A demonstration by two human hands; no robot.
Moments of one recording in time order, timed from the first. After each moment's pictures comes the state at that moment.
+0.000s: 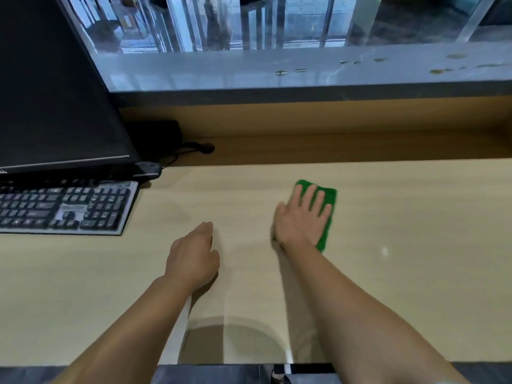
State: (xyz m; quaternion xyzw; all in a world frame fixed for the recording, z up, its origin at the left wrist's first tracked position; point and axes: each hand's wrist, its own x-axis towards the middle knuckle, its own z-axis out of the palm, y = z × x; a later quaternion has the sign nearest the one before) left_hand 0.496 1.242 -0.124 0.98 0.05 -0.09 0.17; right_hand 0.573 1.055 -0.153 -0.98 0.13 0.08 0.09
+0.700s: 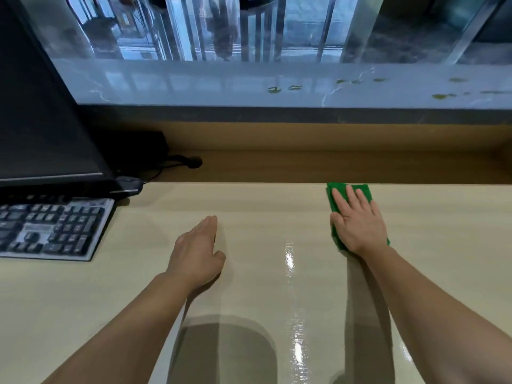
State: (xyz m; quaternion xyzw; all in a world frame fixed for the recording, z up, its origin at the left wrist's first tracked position) left_hand 0.559 1.216 -0.124 0.97 0.04 -0.11 0.21; right_hand 0.640 0.901 -0.155 -1.00 0.00 0.08 0.03
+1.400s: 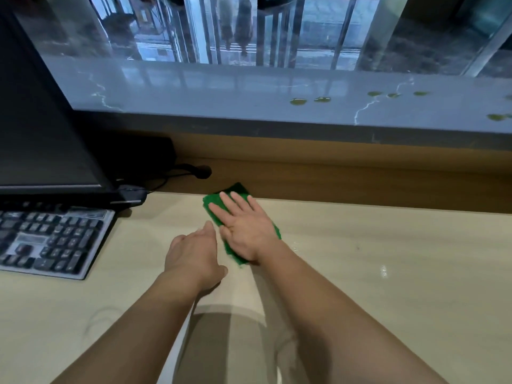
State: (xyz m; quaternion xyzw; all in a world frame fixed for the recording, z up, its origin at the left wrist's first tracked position) left_hand 0.603 1.224 -0.120 0.99 0.08 -0.14 0.05; right_hand 0.680 1.113 -0.158 -0.94 -0.33 0.10 0.04
